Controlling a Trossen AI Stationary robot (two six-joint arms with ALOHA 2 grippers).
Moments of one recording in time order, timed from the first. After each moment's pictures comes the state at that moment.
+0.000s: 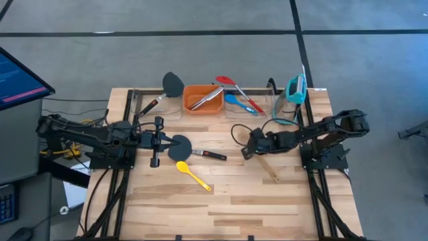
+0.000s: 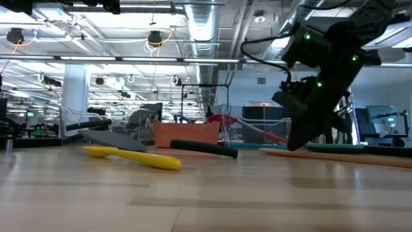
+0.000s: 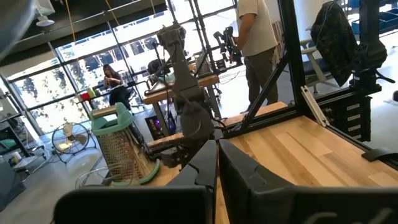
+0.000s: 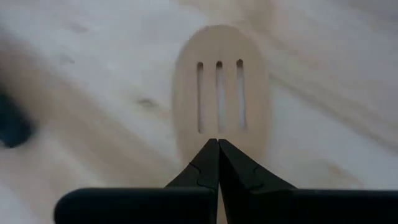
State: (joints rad) left arm -0.16 0.69 0.45 0.30 -0.11 0.31; right arm 0.04 1.52 0.59 -0.17 0.38 0.96
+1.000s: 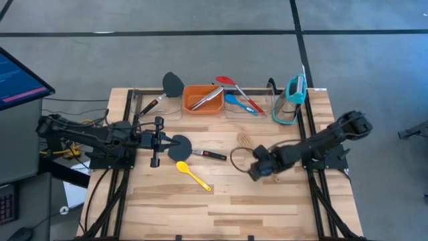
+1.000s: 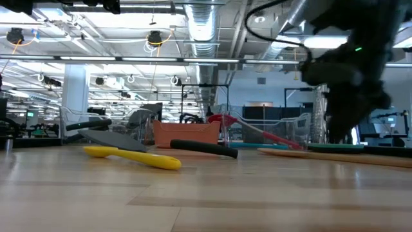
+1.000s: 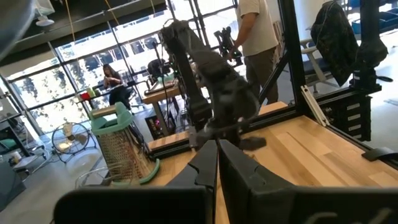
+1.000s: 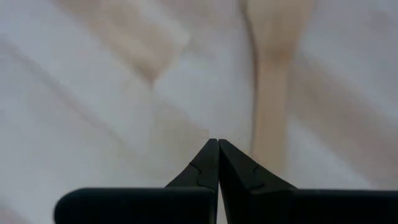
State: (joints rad) left arm -0.16 0.70 0.45 0.30 -0.11 0.31; right arm 0.36 1.51 0.79 -0.66 0.28 1.22
